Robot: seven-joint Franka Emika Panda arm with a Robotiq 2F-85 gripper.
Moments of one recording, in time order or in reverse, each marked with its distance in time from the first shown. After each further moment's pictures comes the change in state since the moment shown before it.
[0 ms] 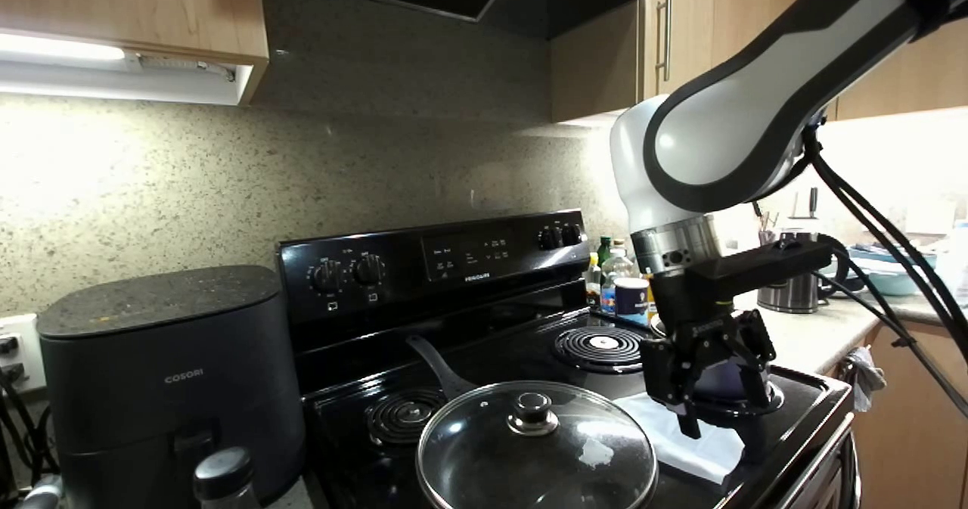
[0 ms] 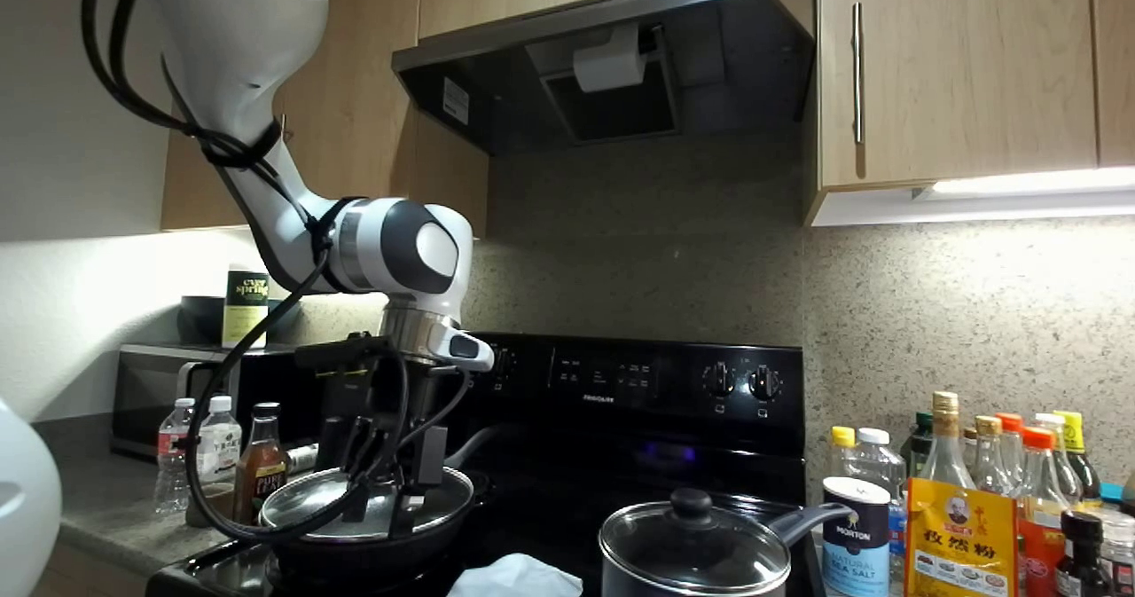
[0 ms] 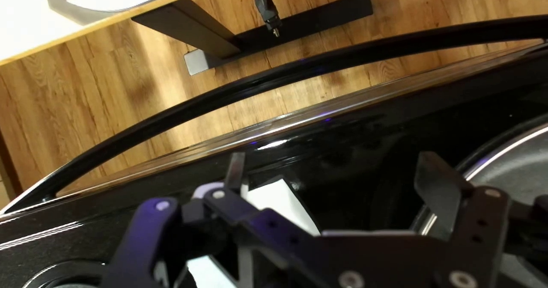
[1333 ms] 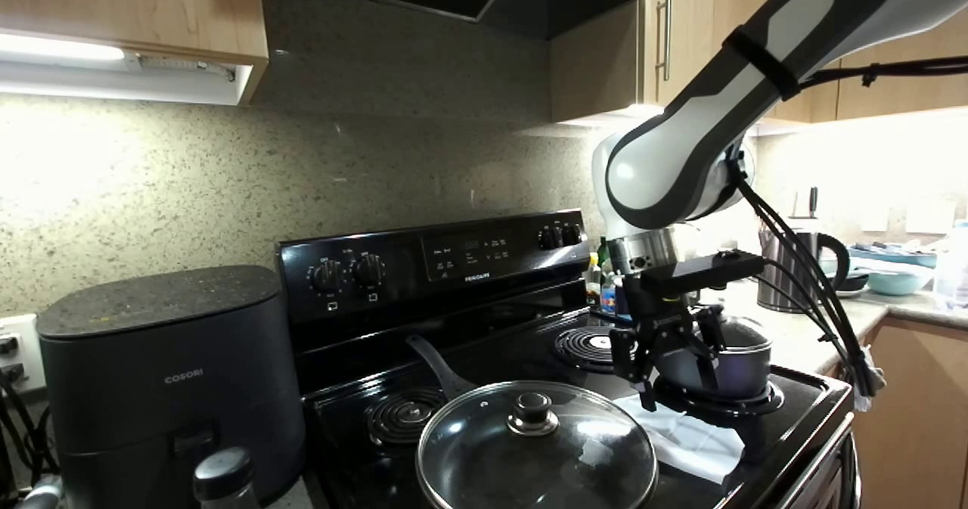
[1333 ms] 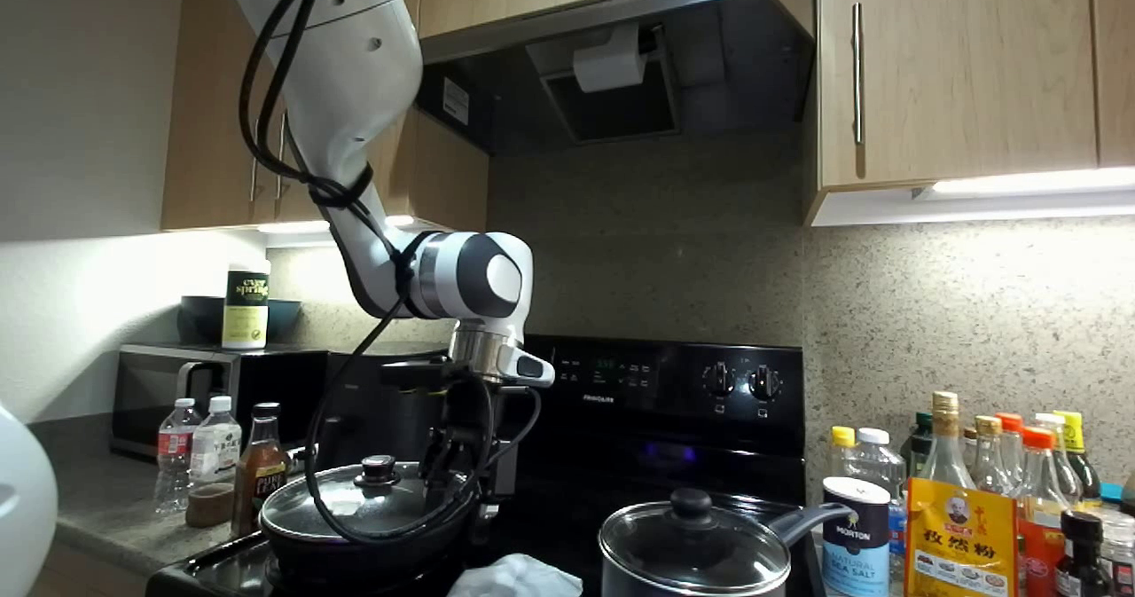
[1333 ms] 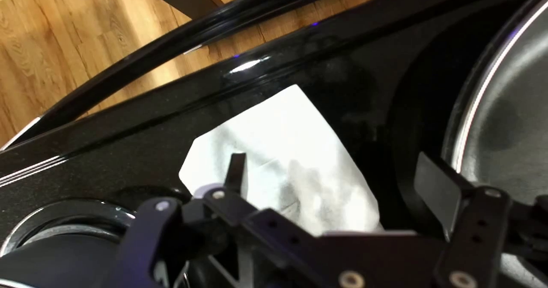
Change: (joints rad) arm -0.010 0.225 -0.109 0.175 -0.042 0.066 -0.039
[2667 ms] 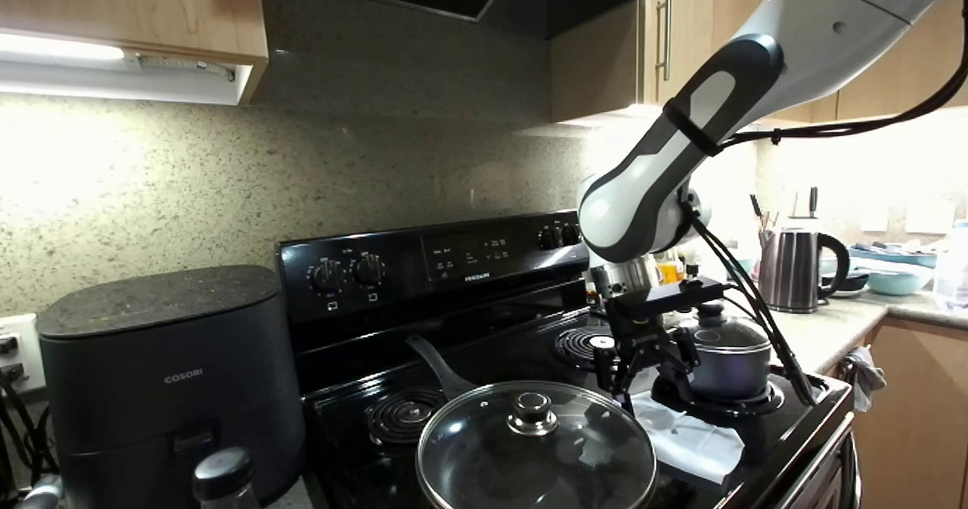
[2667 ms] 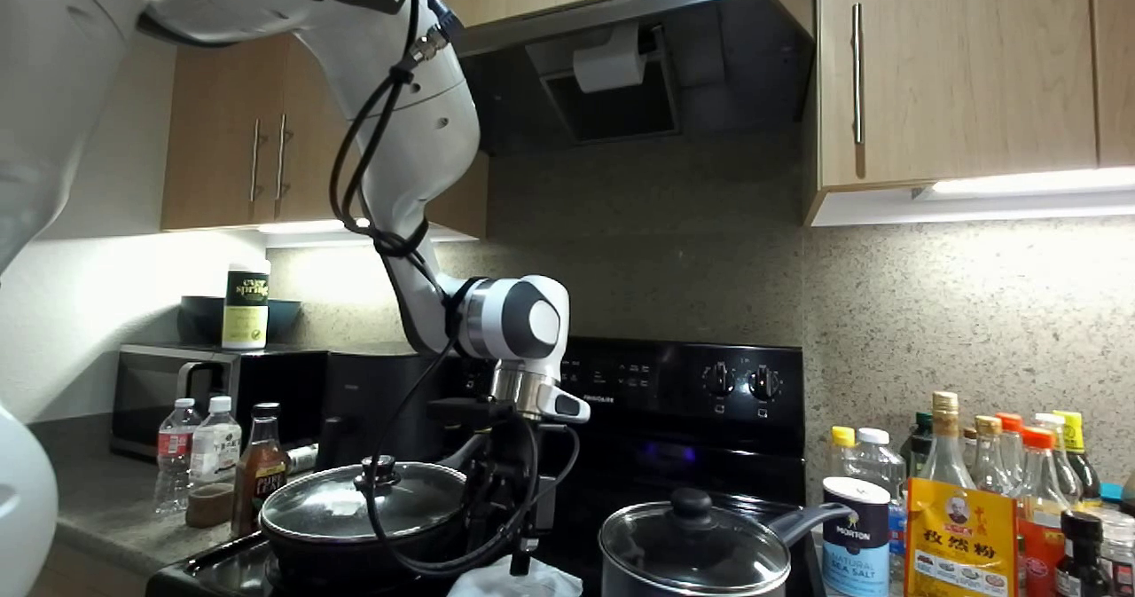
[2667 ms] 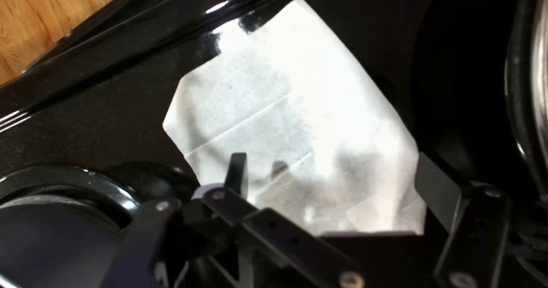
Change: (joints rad) arm -0.001 0.231 -0.059 0.162 -0.001 0.032 -0.006
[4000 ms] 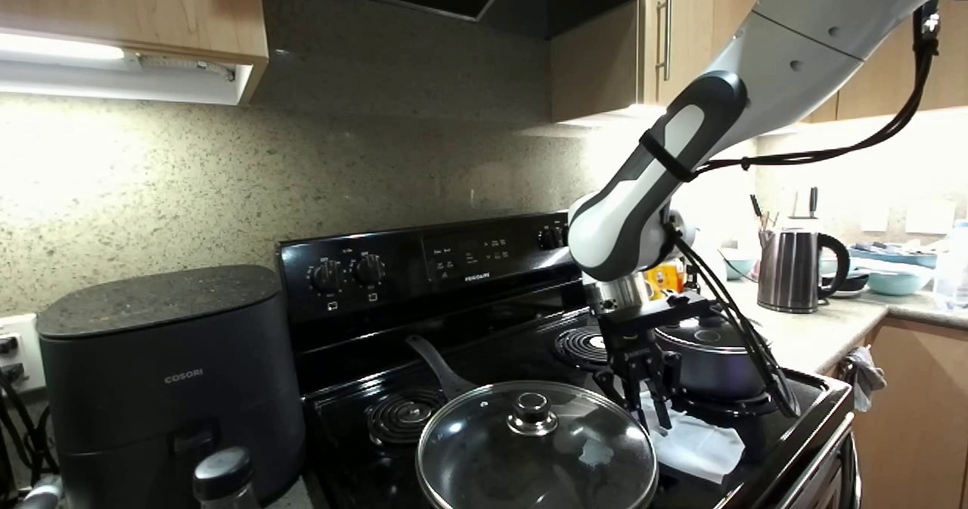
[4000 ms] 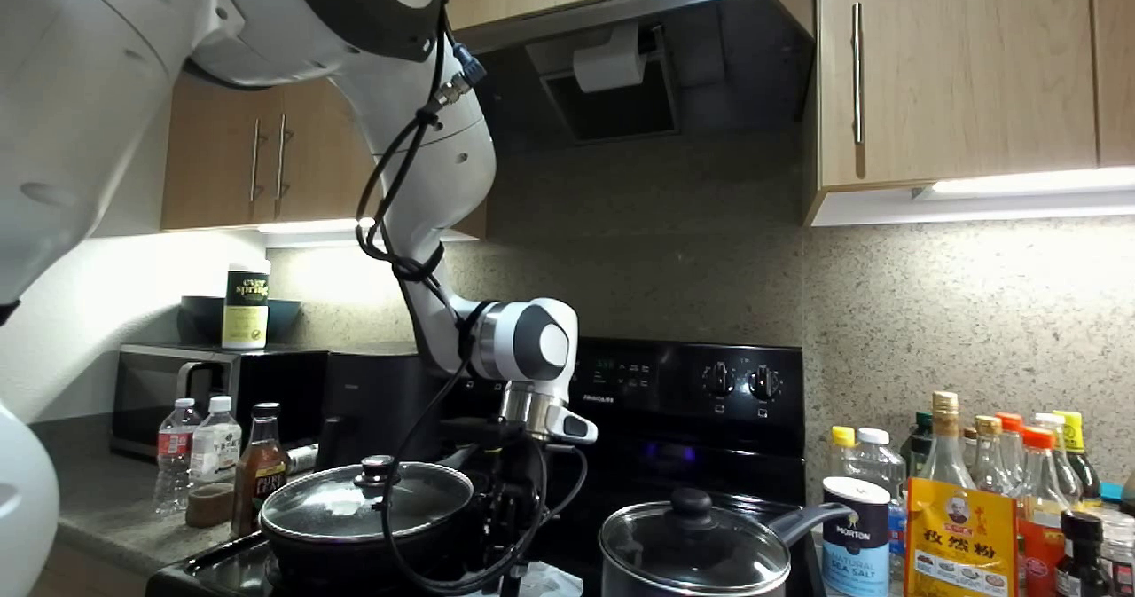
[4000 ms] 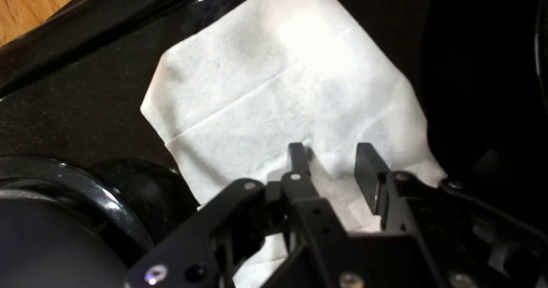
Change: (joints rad) arm 0.002 0.103 -0.010 0.071 0.006 0.000 0.000
